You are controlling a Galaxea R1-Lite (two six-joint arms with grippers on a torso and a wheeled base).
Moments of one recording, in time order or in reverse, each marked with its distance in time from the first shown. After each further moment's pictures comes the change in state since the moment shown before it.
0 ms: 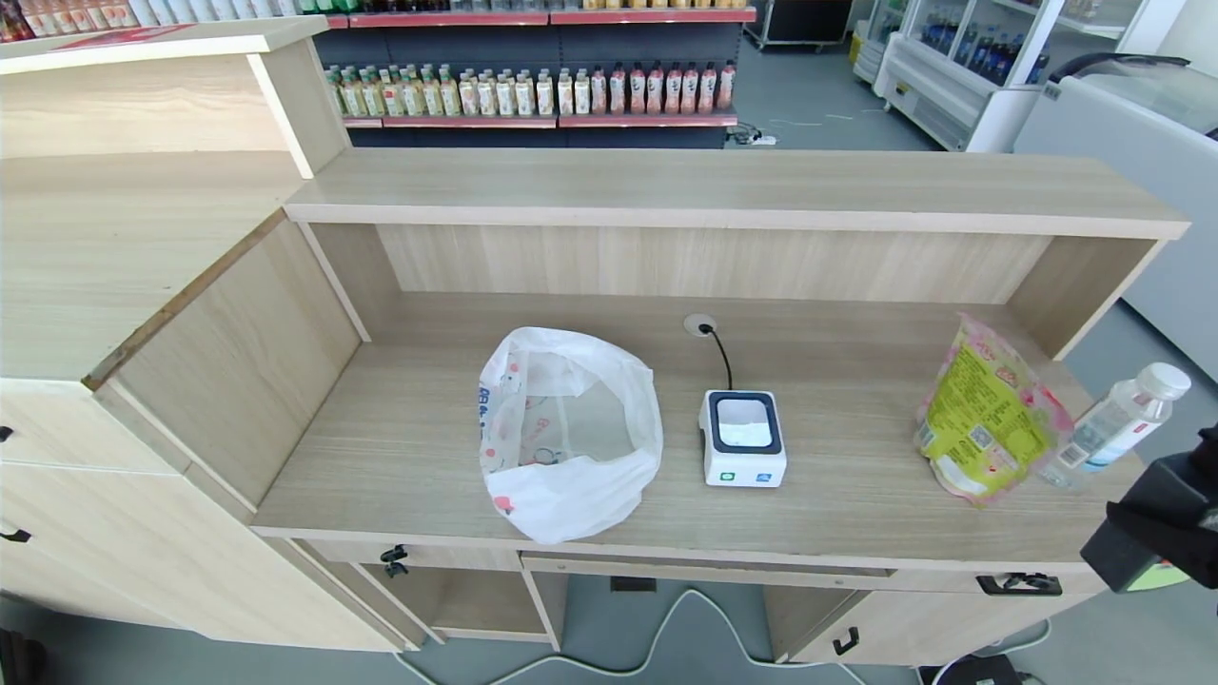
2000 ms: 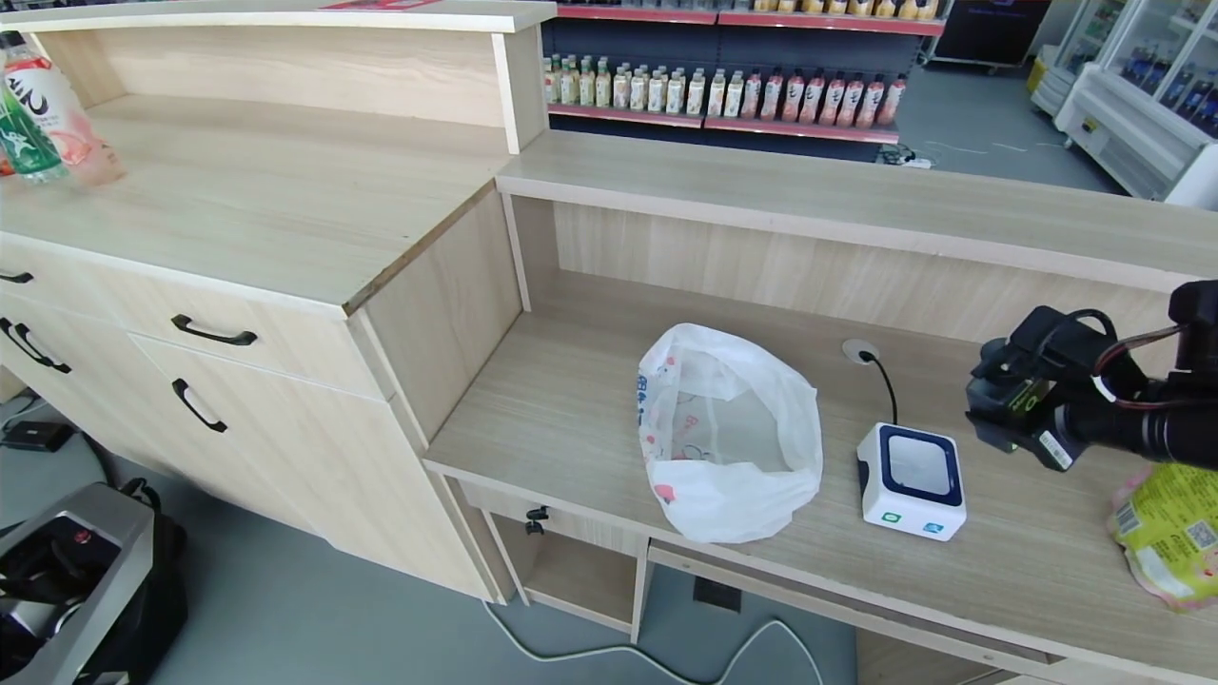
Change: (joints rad) left arm 0.000 0.000 0.000 0.000 0.000 0.000; right arm -0.092 0.713 -0.312 -0.343 0.161 -0.703
